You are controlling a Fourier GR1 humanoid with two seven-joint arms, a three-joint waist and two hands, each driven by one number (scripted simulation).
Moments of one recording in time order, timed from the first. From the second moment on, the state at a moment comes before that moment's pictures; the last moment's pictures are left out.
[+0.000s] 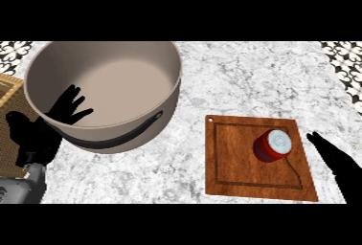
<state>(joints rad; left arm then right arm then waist) -0.13 0.47 -0.15 -1.54 0.28 0.20 0.21 0.23 -0.67 0.25 -2.14 0.51 0.09 0.61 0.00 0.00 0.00</state>
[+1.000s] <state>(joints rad) -0.14 0.49 -0.17 -1.54 0.28 0.22 0.24 0.03 -0.55 0.32 -1.97 0.56 0.15 0.76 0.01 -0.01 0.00</state>
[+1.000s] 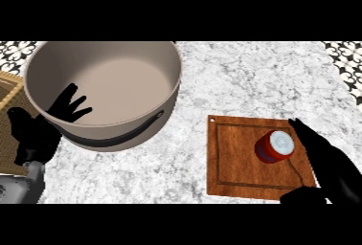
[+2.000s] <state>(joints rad) -0.14 0.51 -0.17 -1.56 0.28 0.25 0.27 -0.07 -0.44 0.35 -1.71 0.59 0.15 0.73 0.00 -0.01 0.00</state>
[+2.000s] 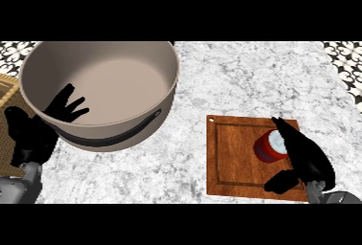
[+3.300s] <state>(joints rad) -0.13 0.51 -0.18 -1.57 0.28 0.27 0.26 -0.17 -0.44 0.36 -1.55 0.76 0.01 0.52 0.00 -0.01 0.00</state>
